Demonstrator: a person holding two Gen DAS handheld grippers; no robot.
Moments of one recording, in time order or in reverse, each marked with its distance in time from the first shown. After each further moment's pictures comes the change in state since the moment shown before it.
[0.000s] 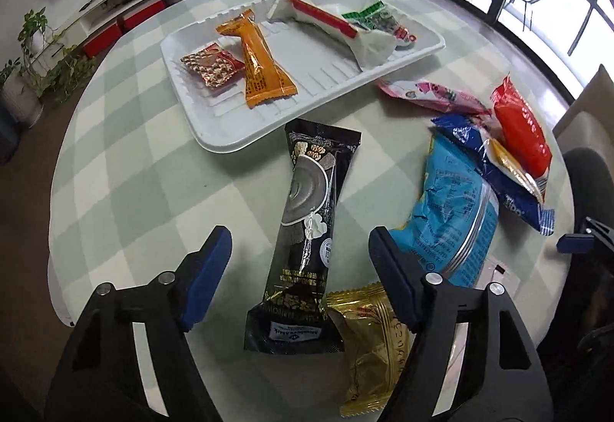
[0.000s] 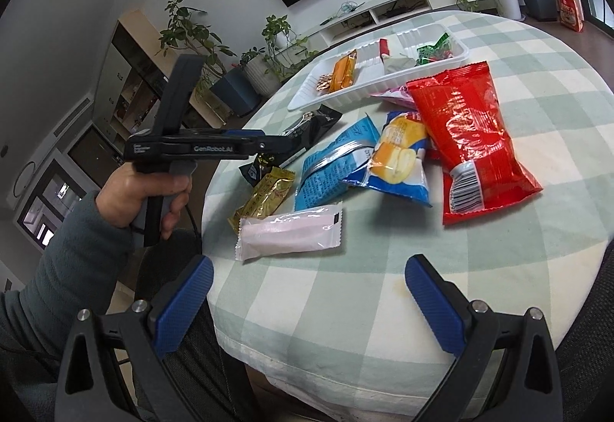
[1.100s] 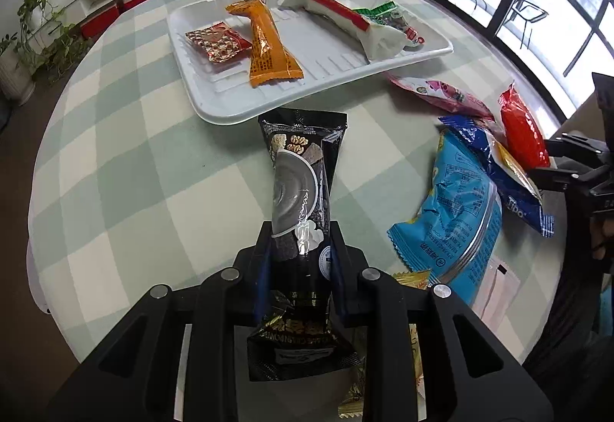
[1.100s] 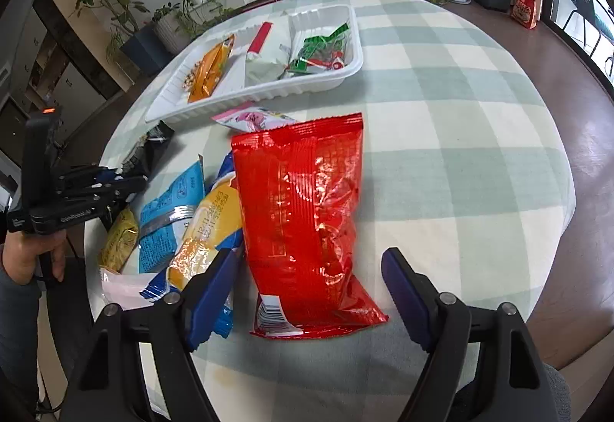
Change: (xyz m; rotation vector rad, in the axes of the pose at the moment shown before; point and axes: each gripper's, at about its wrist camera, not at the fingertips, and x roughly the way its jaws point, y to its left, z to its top) left arm 0.005 0.017 -0.016 -0.089 -0.025 -0.080; right arm 0.027 -0.076 0.088 -0.006 0.222 -0.367
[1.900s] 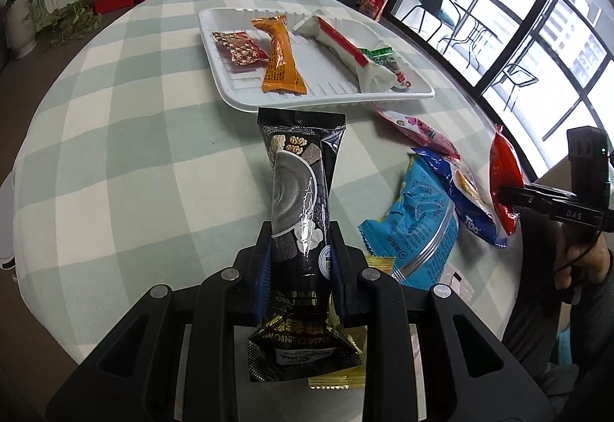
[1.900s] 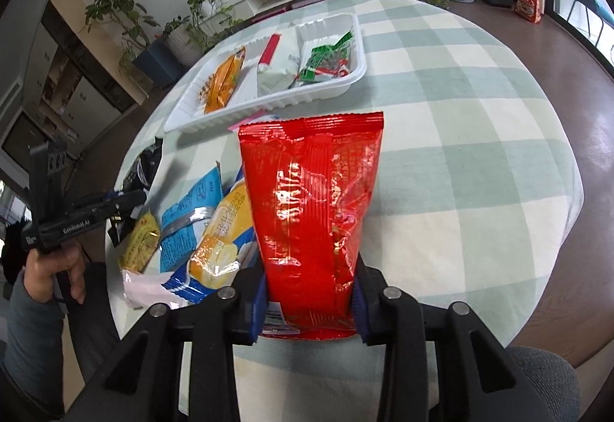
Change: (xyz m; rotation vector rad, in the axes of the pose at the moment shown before) left arm -0.033 0.014 -0.034 -0.182 -0.135 -0.136; right arm -0.025 -0.013 -0.009 0.084 -0.076 0.100
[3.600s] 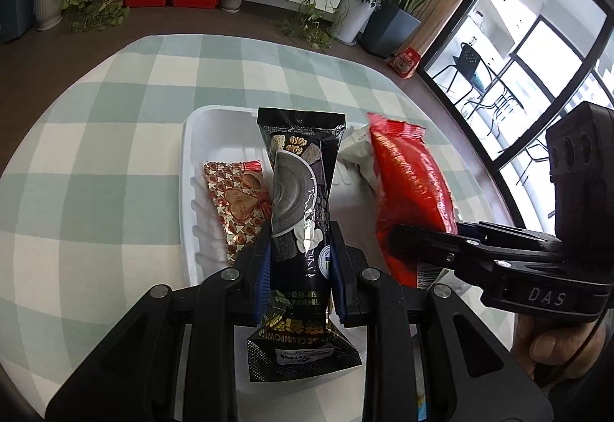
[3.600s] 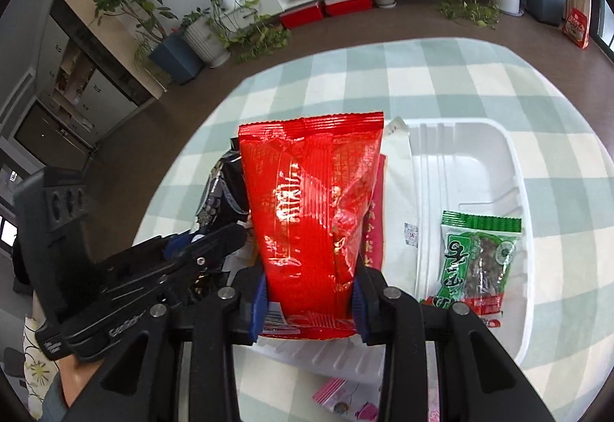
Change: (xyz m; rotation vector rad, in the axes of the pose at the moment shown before) left arm 0.080 0.028 0.173 -0.193 -0.110 0.023; right arm 0.142 0.098 0.201 -0.085 0.098 0.039
